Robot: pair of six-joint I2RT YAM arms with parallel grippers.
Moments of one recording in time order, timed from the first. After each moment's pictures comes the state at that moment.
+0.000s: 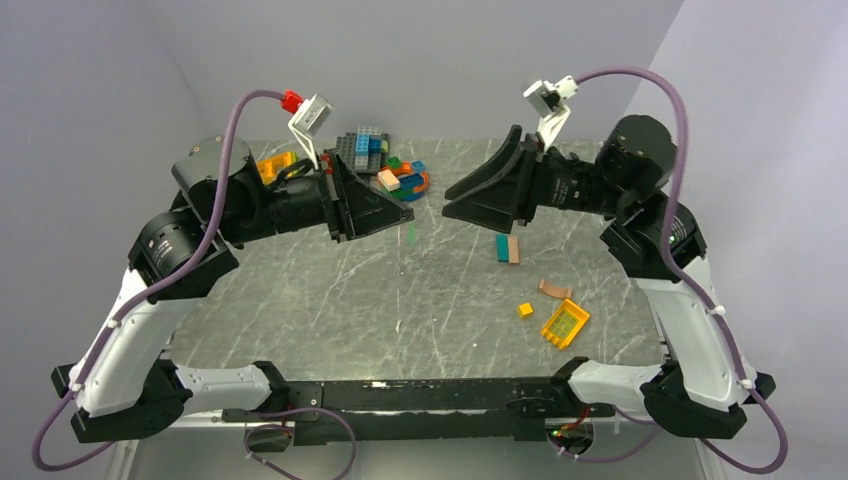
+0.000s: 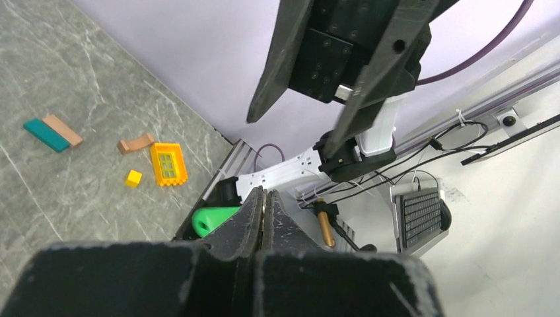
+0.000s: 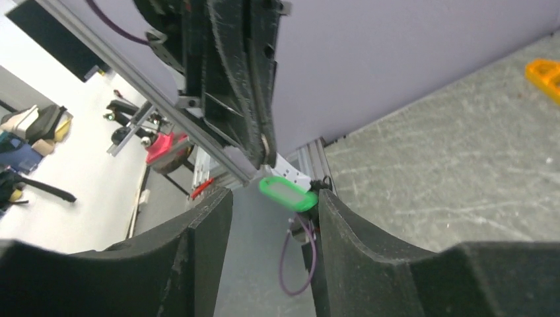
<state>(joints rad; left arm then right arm) -0.86 1.17 1.88 -0.71 0.38 -0.71 0.63 1.17 1.82 -0.51 -0.78 0.60</state>
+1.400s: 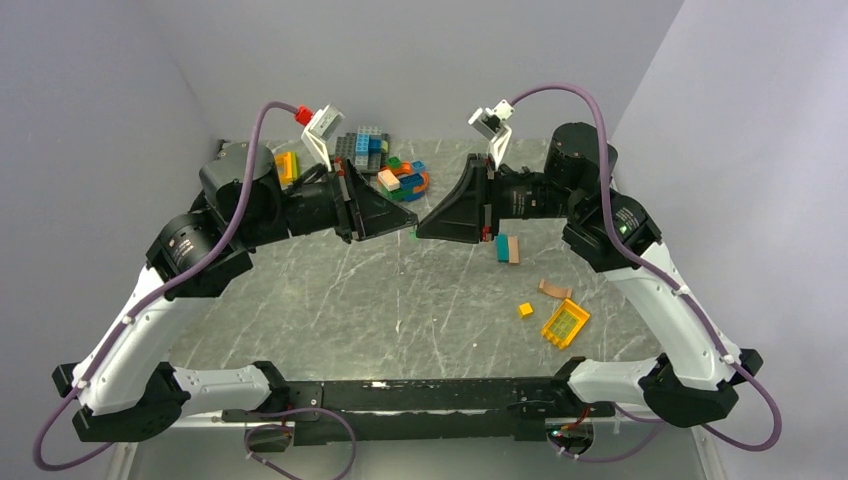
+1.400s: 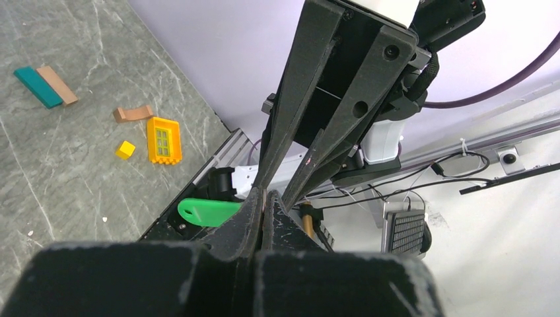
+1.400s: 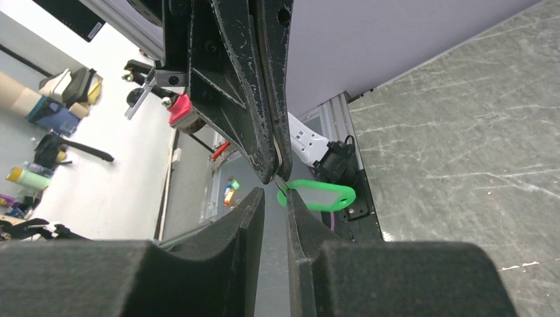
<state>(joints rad) -0.86 1.15 1.77 -0.70 0.33 -0.85 0.73 1.22 1.69 -0.53 -0.82 0.57</state>
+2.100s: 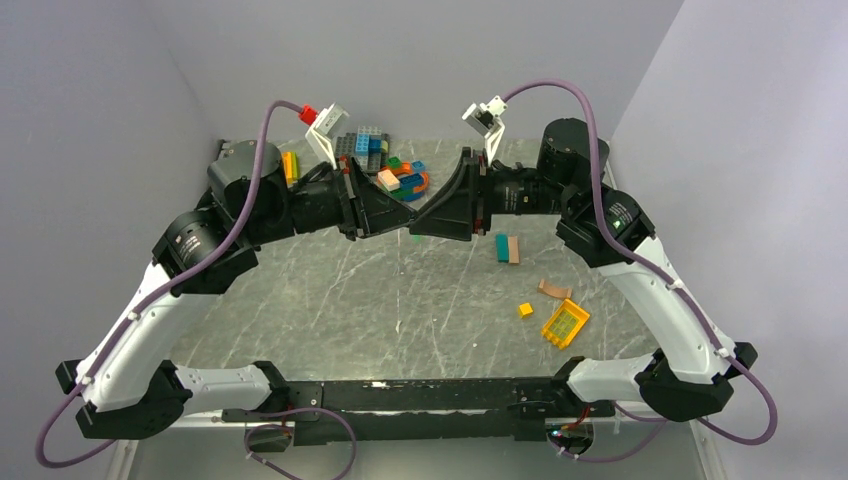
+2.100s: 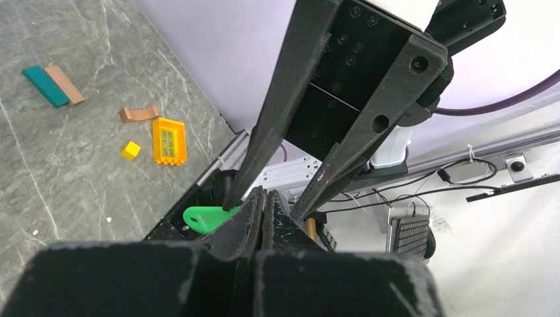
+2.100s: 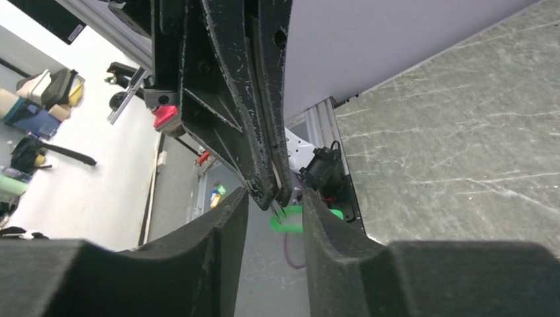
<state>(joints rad) -0.86 1.16 1.77 -0.70 0.32 -0.85 0.74 1.26 1.72 -0.54 -0.78 0.53</state>
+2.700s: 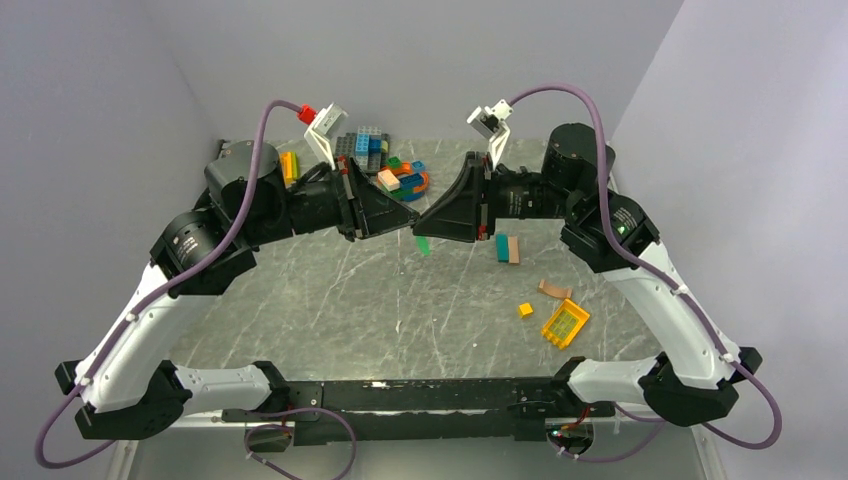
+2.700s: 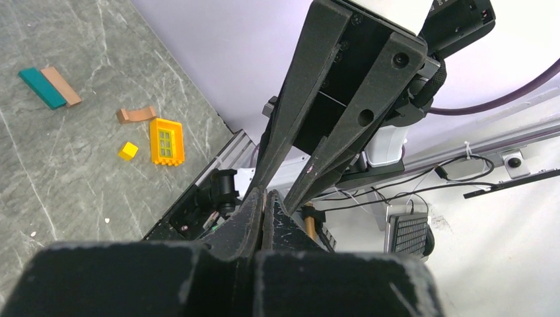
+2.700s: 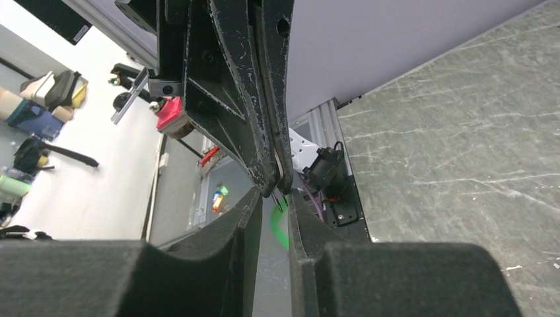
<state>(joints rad) -0.86 1.16 1.78 -0.70 0.32 -0.85 0.74 1.23 1.70 -0.52 -0.78 0.54</state>
